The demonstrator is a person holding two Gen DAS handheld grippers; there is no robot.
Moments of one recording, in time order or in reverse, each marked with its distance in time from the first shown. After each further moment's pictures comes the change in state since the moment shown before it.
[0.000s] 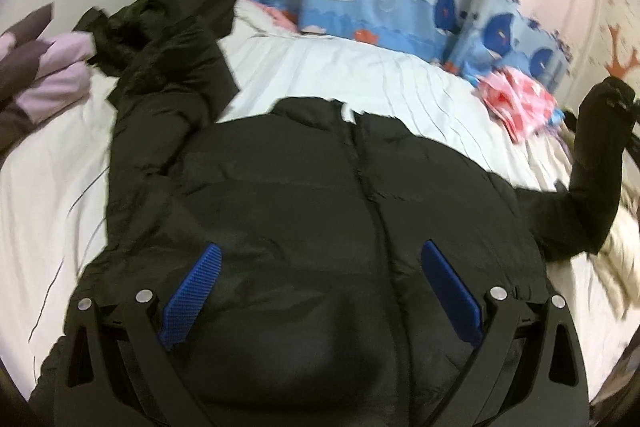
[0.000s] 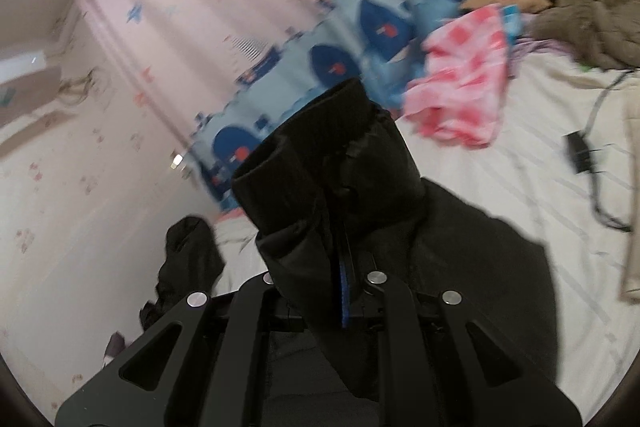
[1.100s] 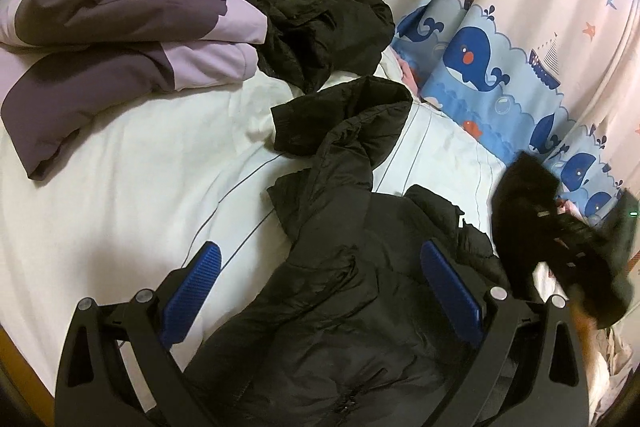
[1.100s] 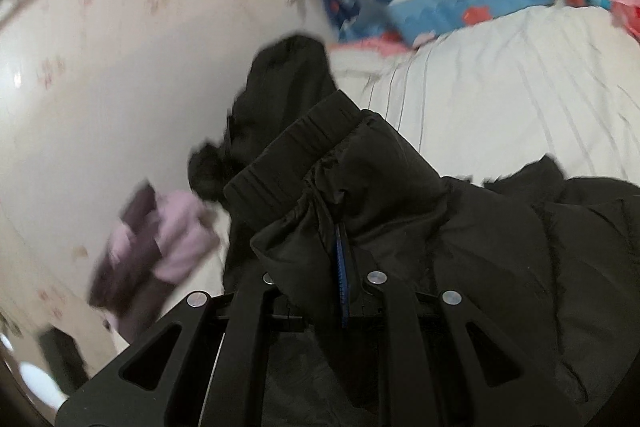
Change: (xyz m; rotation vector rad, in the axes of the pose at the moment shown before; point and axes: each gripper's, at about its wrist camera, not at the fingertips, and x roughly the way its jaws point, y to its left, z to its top) left arm -0.037 0.163 0.037 -0.415 -0.105 0.125; right arm 0.217 0.266 -0.256 -0.286 0.469 0.232
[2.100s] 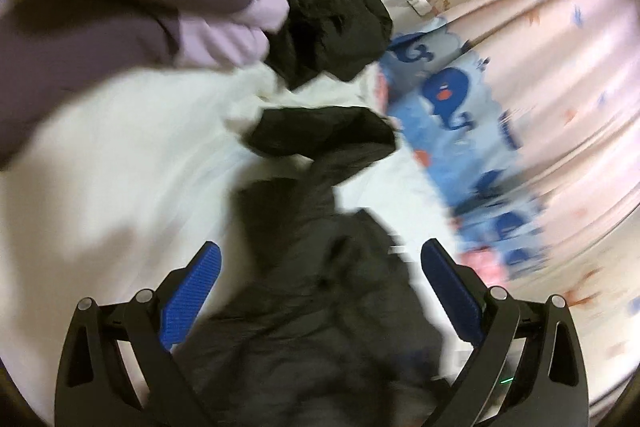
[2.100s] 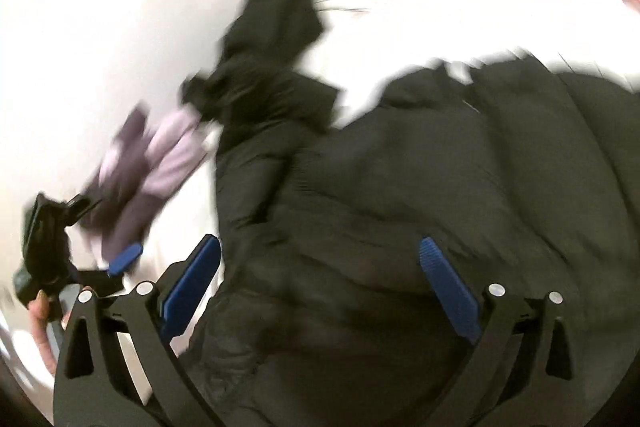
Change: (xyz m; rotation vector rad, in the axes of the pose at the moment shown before) left arm 0.018 0.071 0.051 -0.333 0.117 -0.355; right arm -0.027 -0.032 -0.114 0.130 0.105 -0.037
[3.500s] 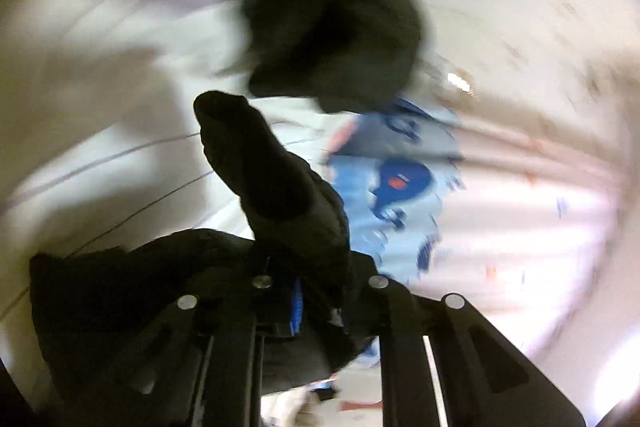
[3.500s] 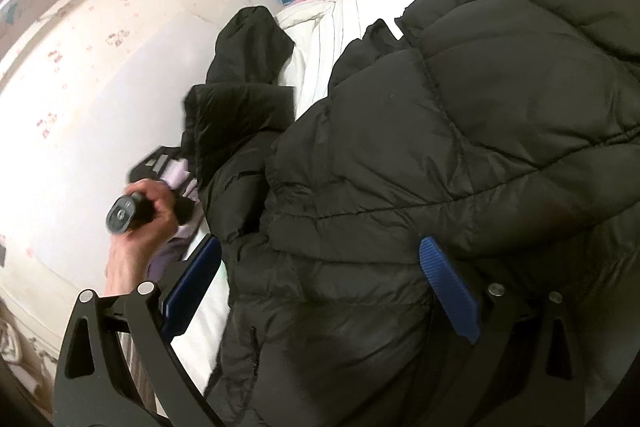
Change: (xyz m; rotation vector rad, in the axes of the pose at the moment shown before) left arm 0.158 0.002 0.089 -0.456 -0.063 -0.362; right arm -0.003 -0.060 -0.025 0.240 -0.057 0.165
